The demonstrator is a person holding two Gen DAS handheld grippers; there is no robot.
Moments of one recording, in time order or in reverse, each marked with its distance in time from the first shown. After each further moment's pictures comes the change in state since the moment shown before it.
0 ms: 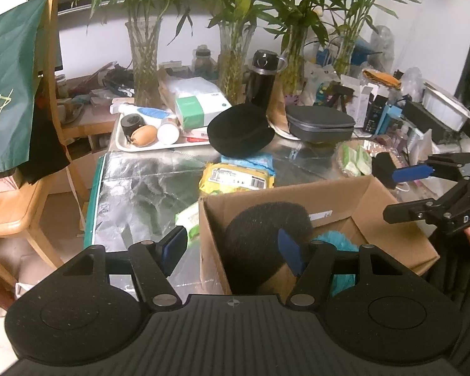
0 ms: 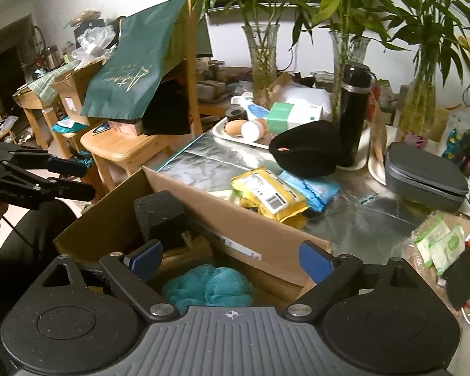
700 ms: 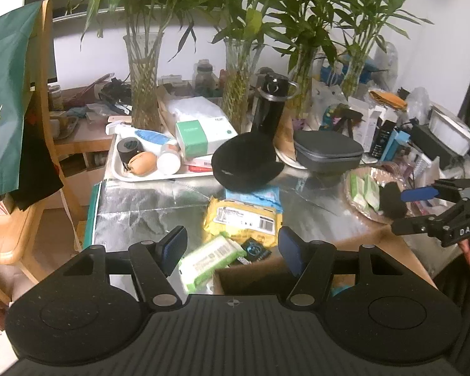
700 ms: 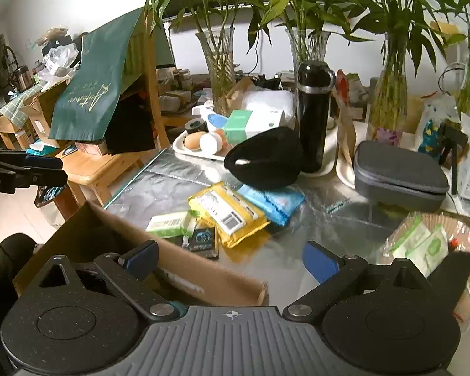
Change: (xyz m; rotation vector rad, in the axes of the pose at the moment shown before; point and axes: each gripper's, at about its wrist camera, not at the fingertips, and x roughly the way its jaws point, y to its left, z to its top) left arm 0.033 0.023 0.053 -0.026 -0.033 -0.017; right arm 0.020 -0.055 0.027 0.085 -0.019 -0.064
